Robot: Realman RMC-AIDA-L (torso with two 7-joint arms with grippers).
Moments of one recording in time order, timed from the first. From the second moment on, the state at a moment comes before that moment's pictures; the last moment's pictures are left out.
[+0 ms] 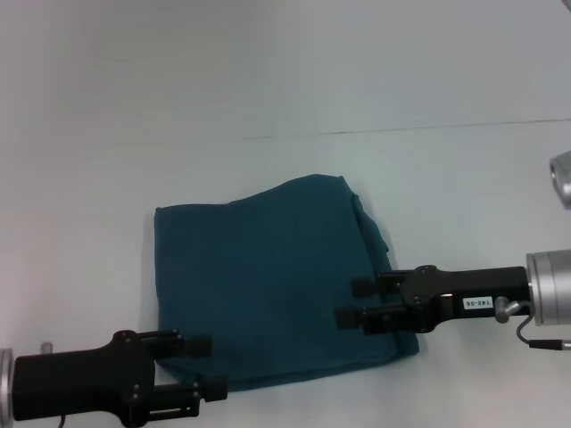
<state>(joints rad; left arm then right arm) -0.46 -2.12 0.60 0.68 2.12 1.79 -1.46 0.57 2.09 -0.71 -0.65 -2.08 -1.61 1.72</state>
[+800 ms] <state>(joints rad) -0.48 -2.13 0.67 0.70 2.12 1.77 -1.48 0.60 2.08 -0.87 -0.65 -2.09 -1.53 1.74</state>
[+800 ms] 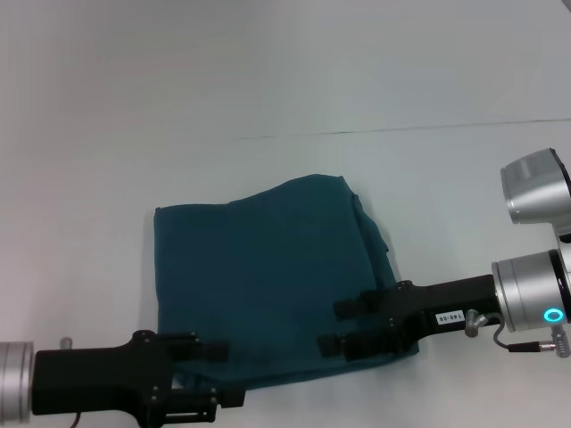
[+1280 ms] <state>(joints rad) -0.49 -2.14 0.68 0.70 2.12 1.71 -1.49 0.59 2.09 -0.88 -0.65 -2.09 -1.55 1.74</state>
